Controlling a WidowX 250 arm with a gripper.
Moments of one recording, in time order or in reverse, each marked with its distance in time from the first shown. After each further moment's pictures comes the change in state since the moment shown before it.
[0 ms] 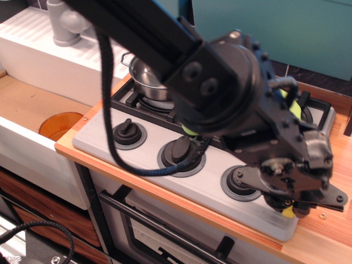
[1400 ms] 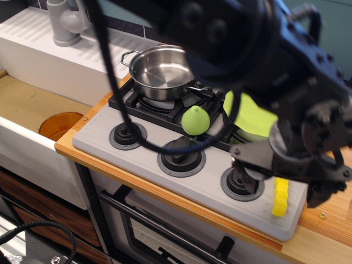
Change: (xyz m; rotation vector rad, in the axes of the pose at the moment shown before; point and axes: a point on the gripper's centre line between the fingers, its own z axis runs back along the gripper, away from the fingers) arm 0.004 -0.012 0.027 0.144 0.065 0.031
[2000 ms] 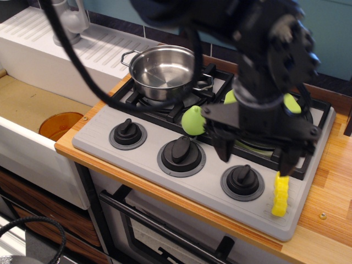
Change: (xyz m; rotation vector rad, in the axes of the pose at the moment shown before) arm 0.022 0.031 0.024 -0.002 0.062 -0.028
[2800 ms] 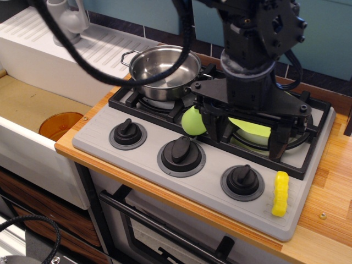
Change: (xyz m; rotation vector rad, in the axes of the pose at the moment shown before) arm 0.014 0.019 0.018 -0.006 0.029 -0.063
